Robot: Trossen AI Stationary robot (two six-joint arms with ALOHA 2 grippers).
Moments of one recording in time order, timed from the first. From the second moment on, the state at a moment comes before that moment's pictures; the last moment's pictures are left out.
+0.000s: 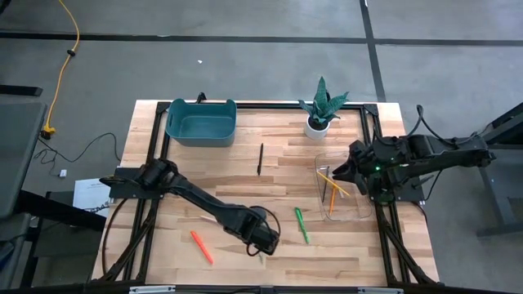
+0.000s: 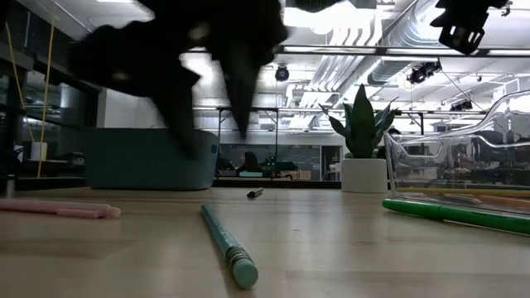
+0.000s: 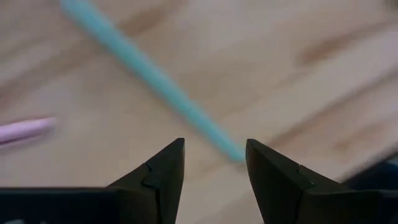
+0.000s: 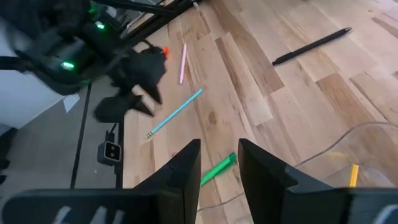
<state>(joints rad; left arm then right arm) -0.34 2.14 1.70 -0.89 0.00 -1.55 0.14 0.64 0.79 -0.69 -0.02 0.60</state>
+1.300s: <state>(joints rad) -0.34 2.20 1.71 -0.92 -0.06 -1.78 0.14 0.65 0.79 -0.62 -0.15 0.41</state>
